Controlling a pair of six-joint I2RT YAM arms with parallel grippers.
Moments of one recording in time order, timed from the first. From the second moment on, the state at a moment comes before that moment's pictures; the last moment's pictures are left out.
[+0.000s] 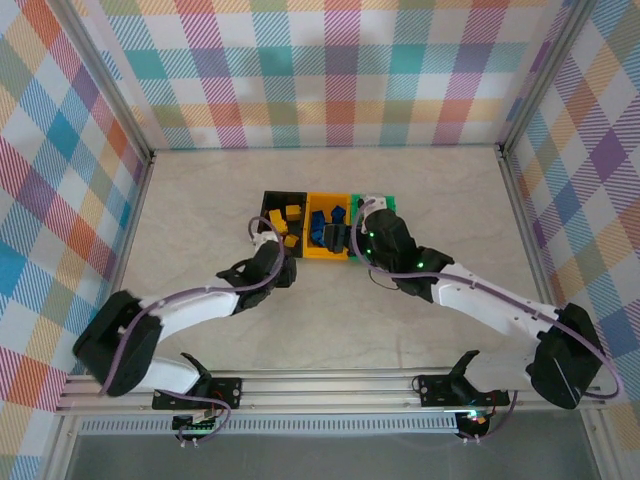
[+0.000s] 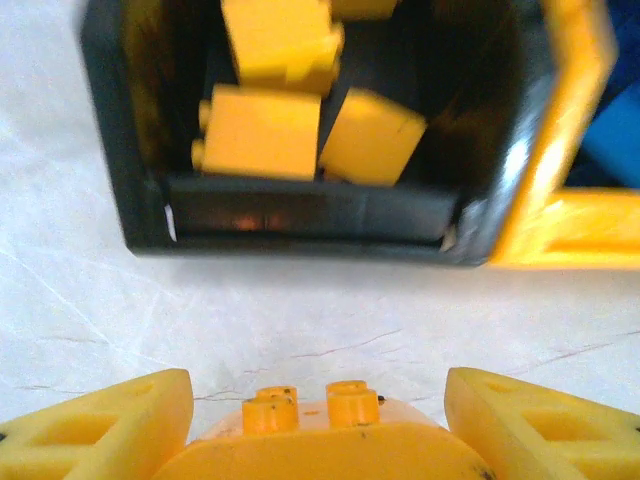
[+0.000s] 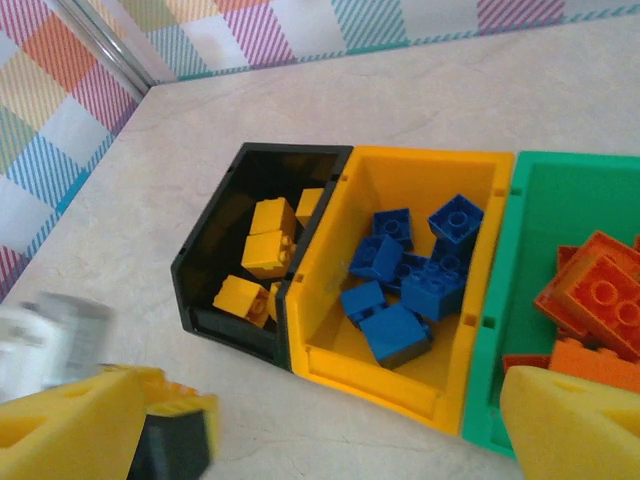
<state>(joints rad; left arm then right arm) -0.69 1.34 0.66 -0.14 -0.38 -0.55 0.80 1.25 0.90 -0.13 0.21 0.52</state>
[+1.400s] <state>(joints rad) -0.52 1.10 0.92 -0.26 -0.50 -0.46 0.76 1.00 0.75 -0.32 0.49 0.57</state>
